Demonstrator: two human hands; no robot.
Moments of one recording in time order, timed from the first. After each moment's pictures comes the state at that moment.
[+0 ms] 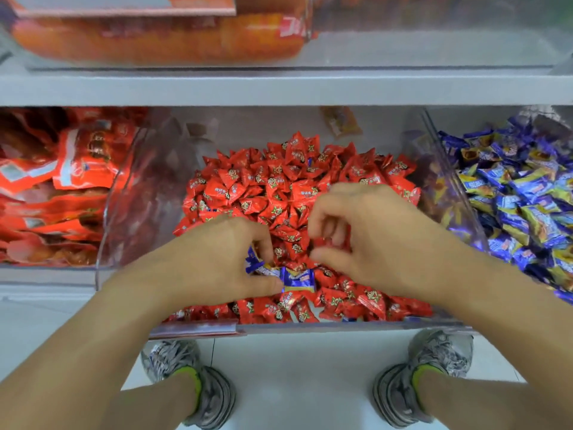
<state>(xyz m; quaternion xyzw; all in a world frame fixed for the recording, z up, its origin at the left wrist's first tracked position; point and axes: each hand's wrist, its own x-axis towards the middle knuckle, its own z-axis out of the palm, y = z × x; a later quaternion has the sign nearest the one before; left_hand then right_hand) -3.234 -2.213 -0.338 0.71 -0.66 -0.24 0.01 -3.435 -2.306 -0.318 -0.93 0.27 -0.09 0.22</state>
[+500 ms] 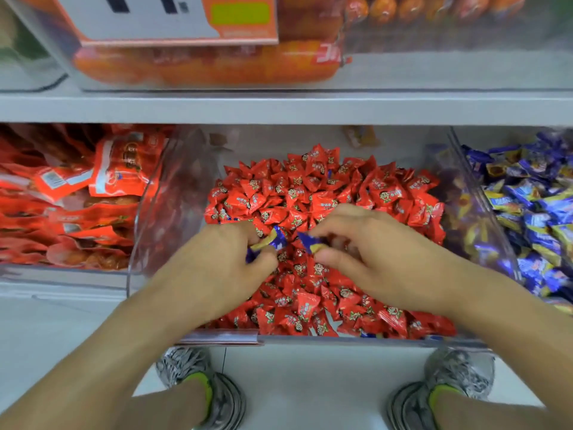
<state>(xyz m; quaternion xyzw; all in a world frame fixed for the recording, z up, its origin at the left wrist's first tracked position) -3.235 -2.197 -0.330 0.80 -0.56 -0.20 0.11 -3.425 -2.308 -0.333 -0.93 0.24 -0.06 0.28</state>
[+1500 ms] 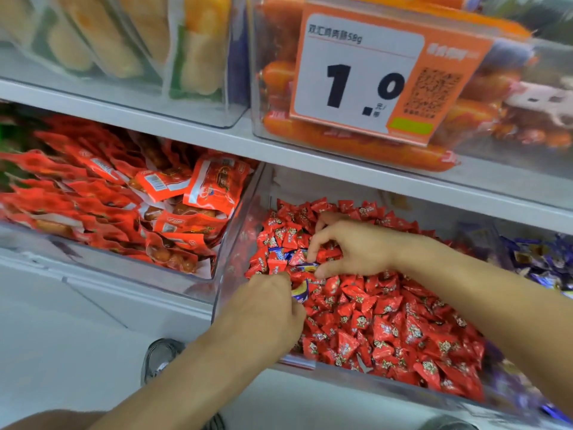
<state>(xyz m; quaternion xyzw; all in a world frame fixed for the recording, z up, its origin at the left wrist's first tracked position) -3.231 -2.165 -0.346 0.83 -0.50 -0.20 0.15 -3.315 -2.364 -0.336 -0.96 0.15 0.13 0.22</state>
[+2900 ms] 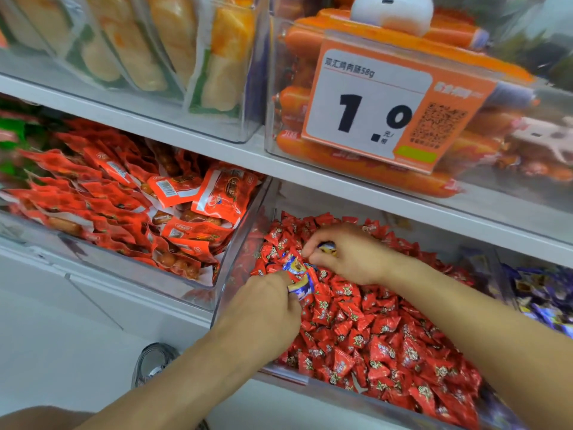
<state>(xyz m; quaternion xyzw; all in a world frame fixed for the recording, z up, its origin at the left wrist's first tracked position) -3.224 -2.173 -0.349 0.84 -0.47 -0.19 0.22 -3.303 -2.362 -0.344 -0.95 0.19 0.01 0.25</state>
